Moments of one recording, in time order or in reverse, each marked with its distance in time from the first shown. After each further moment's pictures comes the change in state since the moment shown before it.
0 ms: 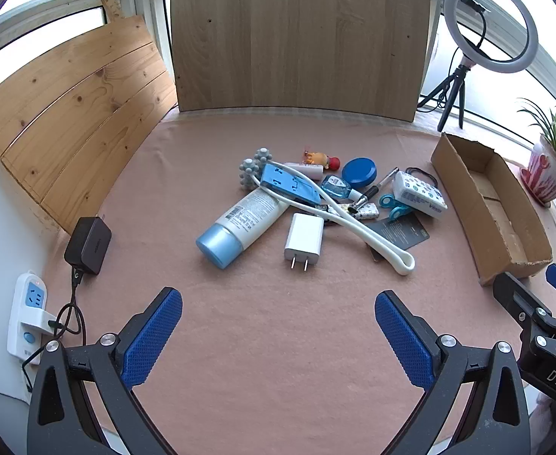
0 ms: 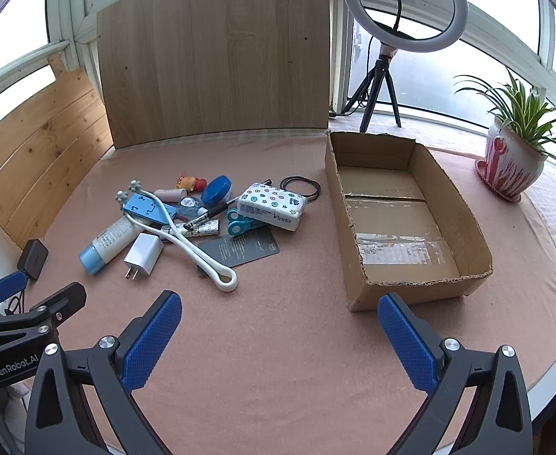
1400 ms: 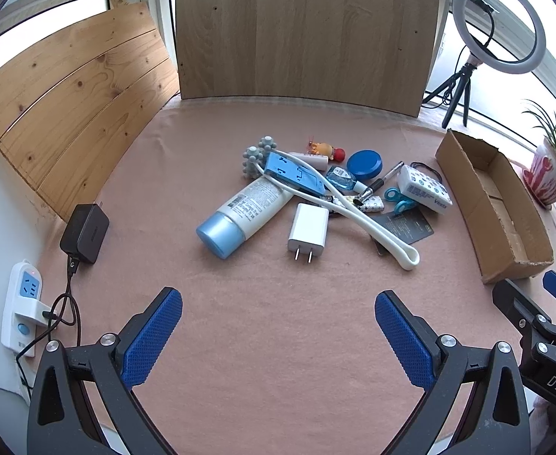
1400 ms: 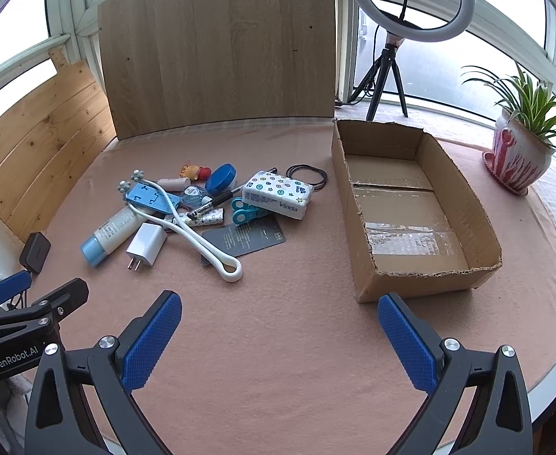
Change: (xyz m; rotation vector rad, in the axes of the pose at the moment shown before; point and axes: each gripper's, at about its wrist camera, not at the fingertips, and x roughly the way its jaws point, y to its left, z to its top) left arm 0.009 0.006 -0.001 -0.027 0.034 -0.009; right arm 0.007 0.001 -0.002 -0.003 0.040 0.024
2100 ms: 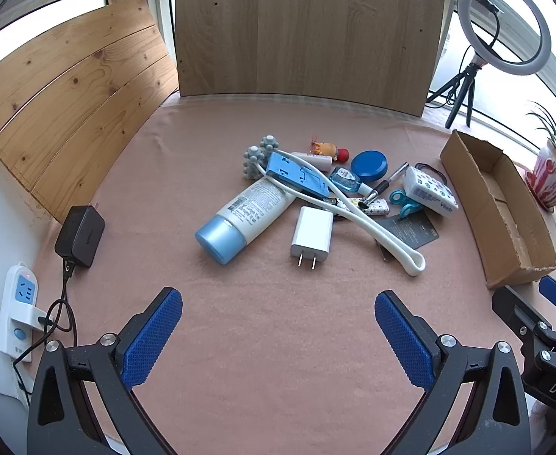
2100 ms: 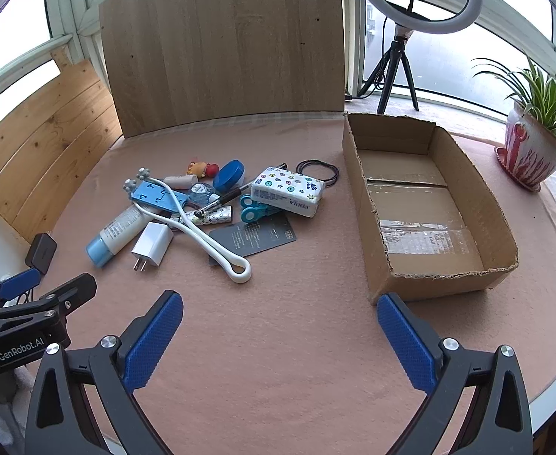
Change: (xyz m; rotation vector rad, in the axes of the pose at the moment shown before) left arm 0.011 0.003 0.007 -0.005 0.011 -0.003; right arm 0.009 0.000 0.004 0.007 0.022 0.045
